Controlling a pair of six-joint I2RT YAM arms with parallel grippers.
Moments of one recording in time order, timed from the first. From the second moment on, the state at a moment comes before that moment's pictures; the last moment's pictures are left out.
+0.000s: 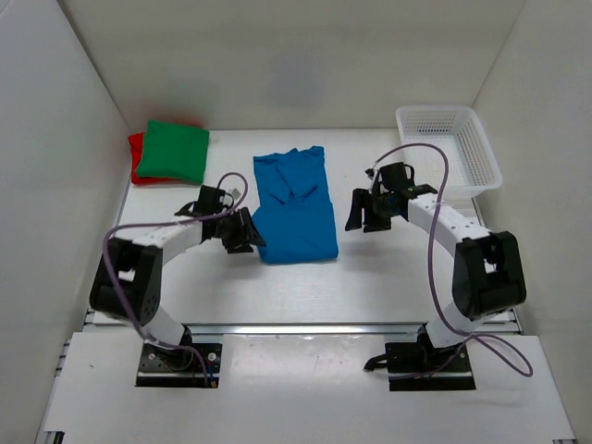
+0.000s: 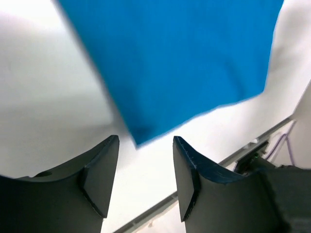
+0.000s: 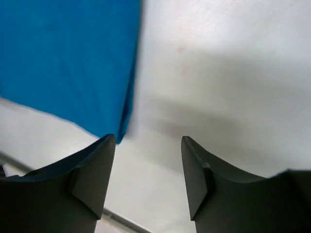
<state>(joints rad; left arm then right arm) -0.25 1.65 0.93 -0.30 0.50 -0.55 0.26 1.66 1.17 -0.58 -0.31 0.24</state>
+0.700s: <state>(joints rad) -0.39 1.53 0.68 -0.01 0.26 -0.78 0.35 1.65 0.79 -0.03 -0.49 0.56</state>
